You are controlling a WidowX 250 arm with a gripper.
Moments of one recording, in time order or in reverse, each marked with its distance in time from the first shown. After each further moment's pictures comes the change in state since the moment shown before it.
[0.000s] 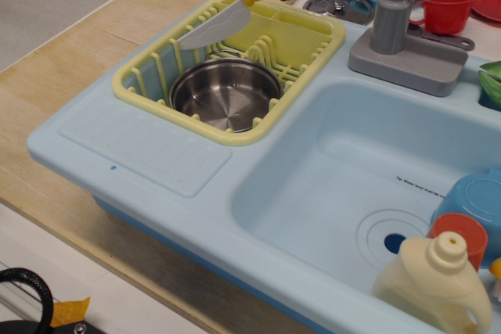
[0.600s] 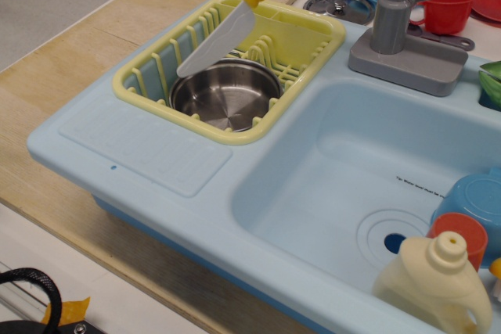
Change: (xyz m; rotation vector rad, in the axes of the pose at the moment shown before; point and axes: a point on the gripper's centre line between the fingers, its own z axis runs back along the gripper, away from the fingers) arm 0.005 -0.023 0.021 0.008 0.144 0.105
